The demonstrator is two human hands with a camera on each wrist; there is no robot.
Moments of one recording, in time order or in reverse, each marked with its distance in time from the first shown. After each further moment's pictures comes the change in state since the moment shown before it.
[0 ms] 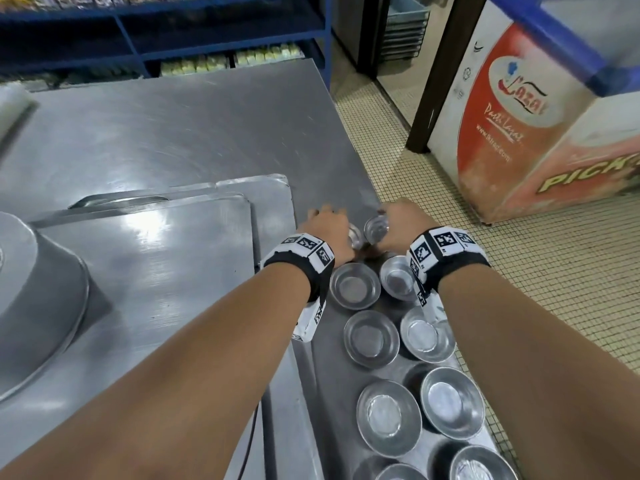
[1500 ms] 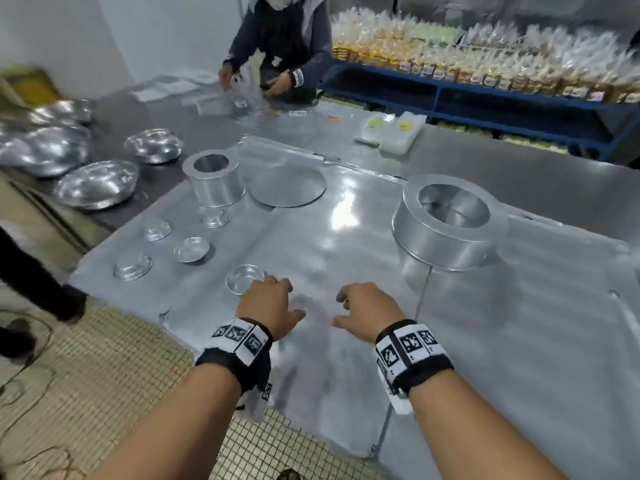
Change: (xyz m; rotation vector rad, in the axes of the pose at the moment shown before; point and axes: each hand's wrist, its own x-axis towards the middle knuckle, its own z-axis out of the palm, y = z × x) left_hand -0.740 -0.439 -0.039 -0.217 0.206 -0.832; right_hand -0.459 -0.580 0.262 -0.217 -0.288 -0.717
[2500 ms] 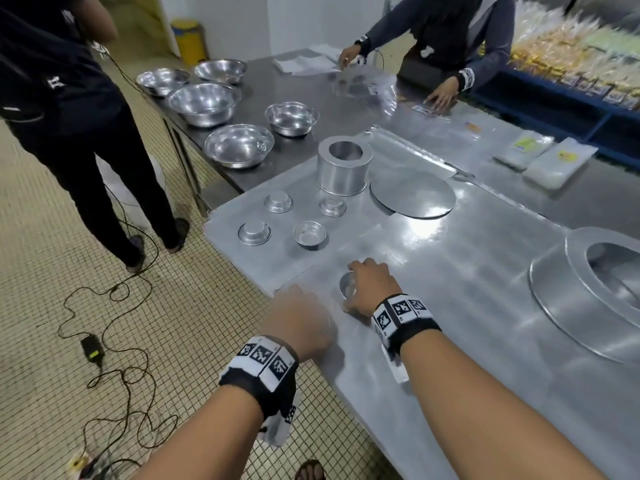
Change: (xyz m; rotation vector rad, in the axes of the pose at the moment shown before) left_hand -0.046 -0.136 -0.010 -0.147 0.032 -0.236; right_hand 0.126 -0.173 0.061 -0.238 -0.046 -0.259
